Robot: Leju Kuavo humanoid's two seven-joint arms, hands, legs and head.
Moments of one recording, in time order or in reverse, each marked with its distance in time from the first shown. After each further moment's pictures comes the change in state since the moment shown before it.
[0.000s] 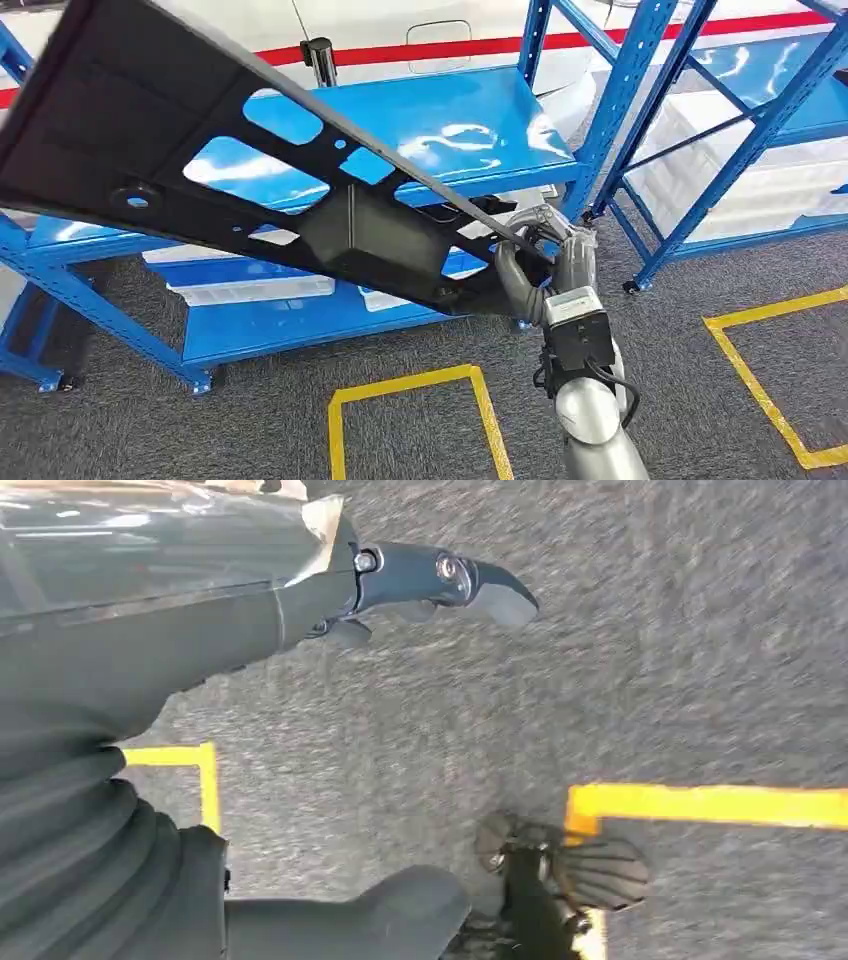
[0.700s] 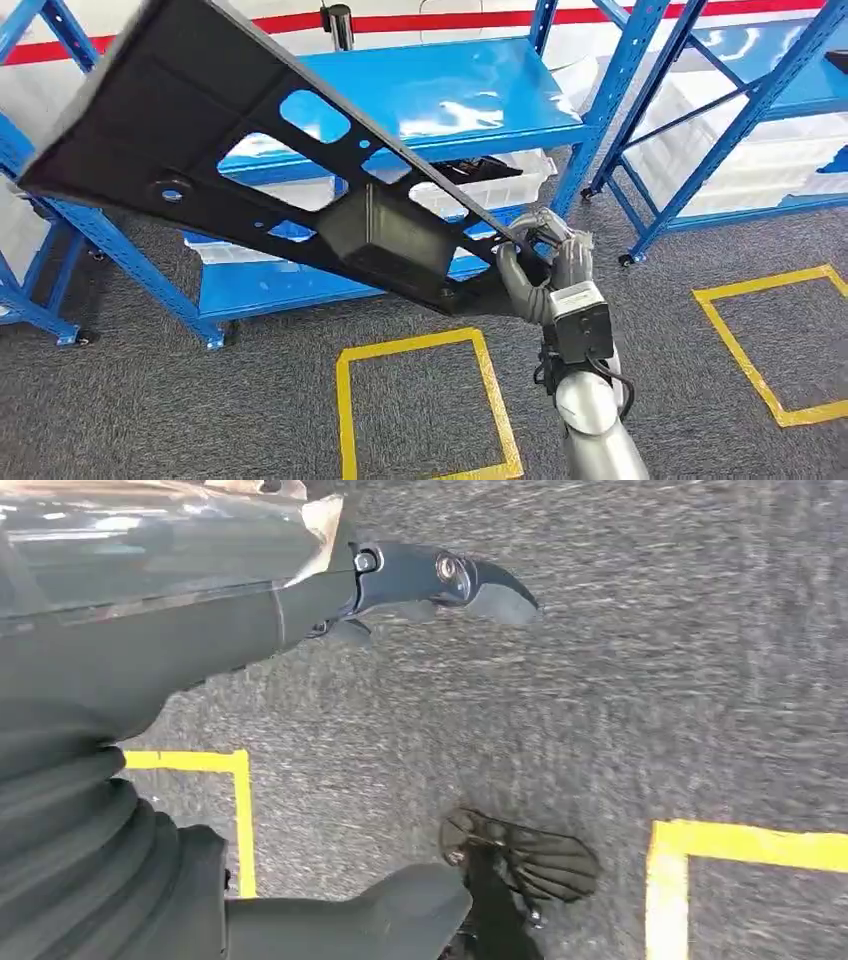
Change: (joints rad) left arm -0.003 -0.001 0.029 -0.001 0.011 -0.022 -0.019; right arm -0.025 -0.017 -0.018 0.111 -0.114 0.022 -0.056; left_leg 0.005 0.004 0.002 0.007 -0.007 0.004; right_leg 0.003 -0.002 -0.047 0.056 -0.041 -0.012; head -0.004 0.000
